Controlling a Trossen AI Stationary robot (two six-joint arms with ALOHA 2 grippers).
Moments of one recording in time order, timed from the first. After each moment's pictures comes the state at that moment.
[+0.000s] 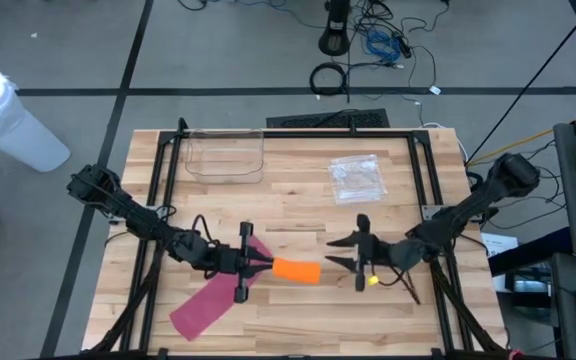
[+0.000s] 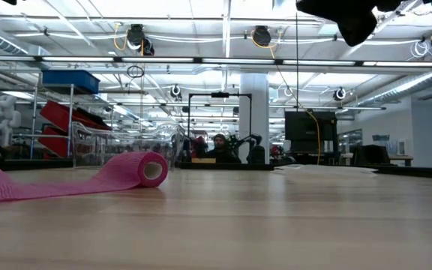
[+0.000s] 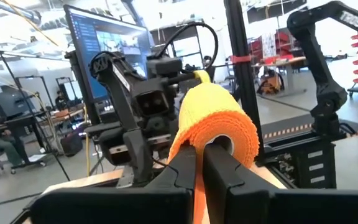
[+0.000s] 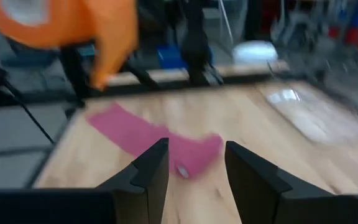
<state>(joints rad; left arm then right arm) -0.51 1.47 0.67 1.00 -0.37 0.31 0.58 1.28 0.58 0.54 0.68 0.20</state>
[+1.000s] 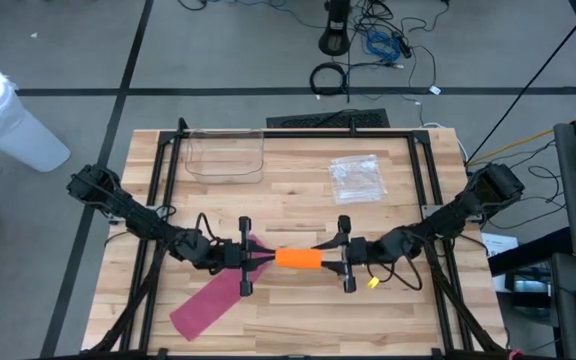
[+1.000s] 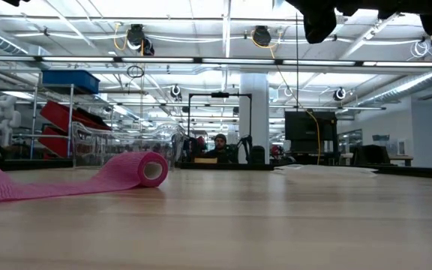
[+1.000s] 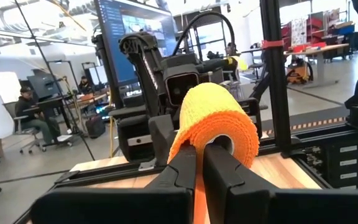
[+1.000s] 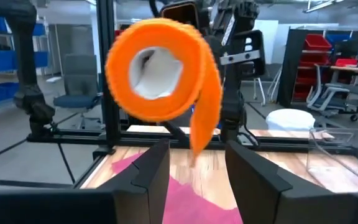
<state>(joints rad) -0.50 1.47 0.67 0.97 -0.48 0.29 0.45 1.50 0.55 1.07 0.41 -0.02</state>
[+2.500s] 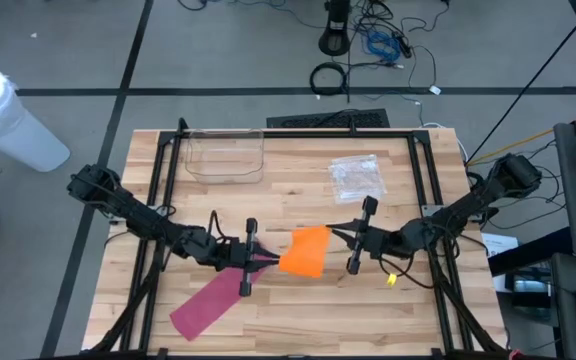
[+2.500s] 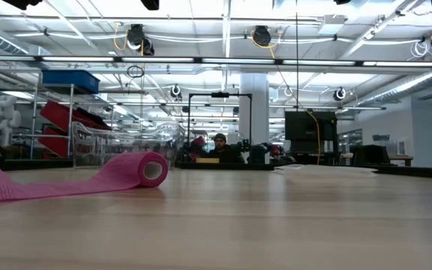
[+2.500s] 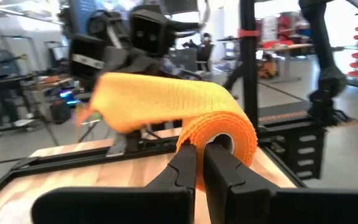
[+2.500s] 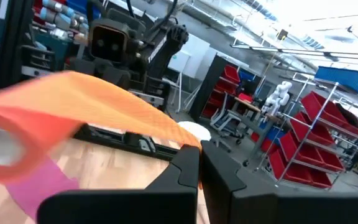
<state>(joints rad) -0.46 1.47 0.67 0.88 -0.32 0.17 0.49 1.27 0.55 0.90 0.73 -0.48</state>
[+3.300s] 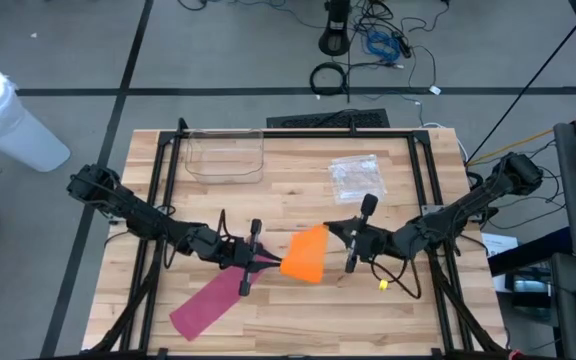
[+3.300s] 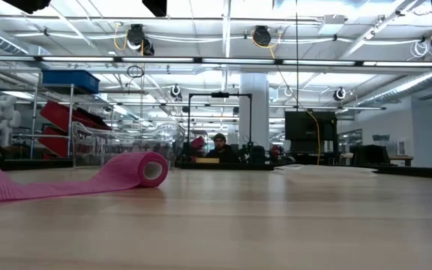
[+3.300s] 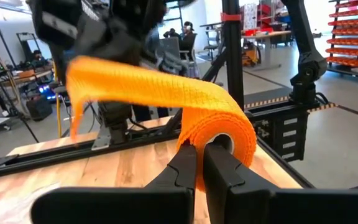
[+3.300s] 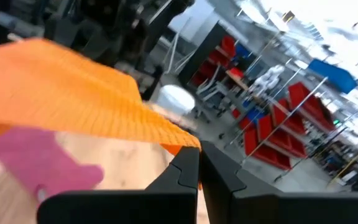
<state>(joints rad) -0.42 1.47 0.67 0.83 -0.21 0.16 0.51 1.24 0.73 0.44 0.83 -0.50</state>
